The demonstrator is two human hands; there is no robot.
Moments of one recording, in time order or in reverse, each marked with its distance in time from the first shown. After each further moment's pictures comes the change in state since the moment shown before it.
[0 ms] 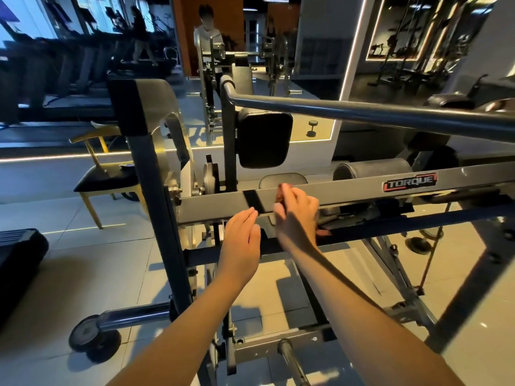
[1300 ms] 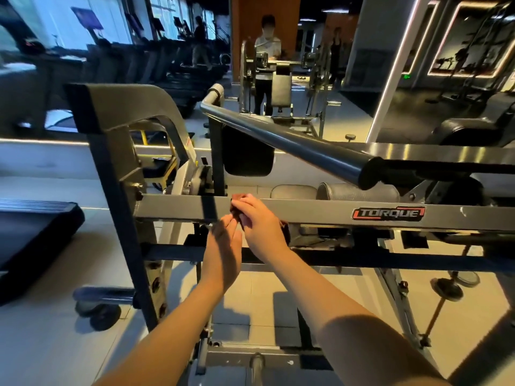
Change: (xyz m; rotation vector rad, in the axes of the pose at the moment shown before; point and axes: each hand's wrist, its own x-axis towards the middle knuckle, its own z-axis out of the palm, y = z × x) left_hand 0.016 0.057 0.095 -0.052 0.238 -0.150; right_hand 0.037 0.059 -0.050 0.430 -0.363 -0.377
